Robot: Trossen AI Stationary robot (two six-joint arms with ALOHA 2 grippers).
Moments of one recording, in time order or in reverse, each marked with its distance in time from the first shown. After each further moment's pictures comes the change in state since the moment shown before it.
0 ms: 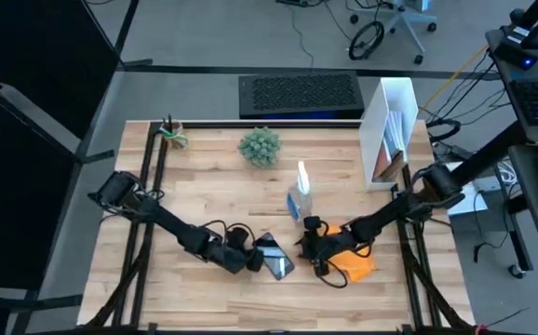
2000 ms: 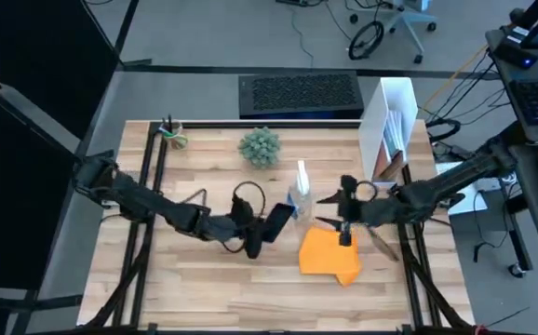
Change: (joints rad) left arm 0.122 -0.354 0.008 0.137 -0.180 1.088; right arm -0.004 -0.808 0.101 -0.667 0.205 0.138
